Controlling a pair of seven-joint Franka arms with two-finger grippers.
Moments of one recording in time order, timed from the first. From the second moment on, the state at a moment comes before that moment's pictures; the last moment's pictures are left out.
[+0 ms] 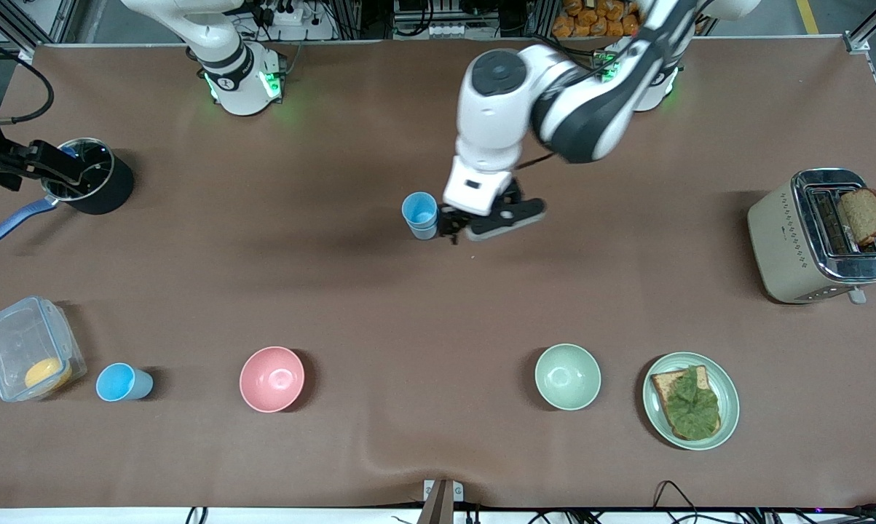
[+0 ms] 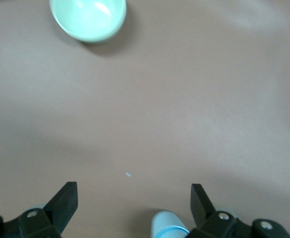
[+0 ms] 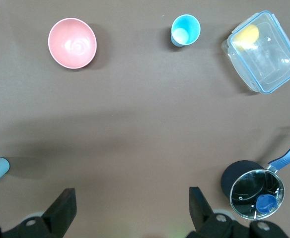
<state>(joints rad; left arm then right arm) -0.51 0.31 -0.24 -1.67 0.21 2.11 -1.17 0.02 0.06 -0.02 -1.40 -0.01 1.41 0.07</state>
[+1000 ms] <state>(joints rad) -0.16 0.13 -0.23 -1.62 0.13 1.80 -0.54 -0.03 0.06 0.00 -1.40 -0.01 1.41 -0.01</state>
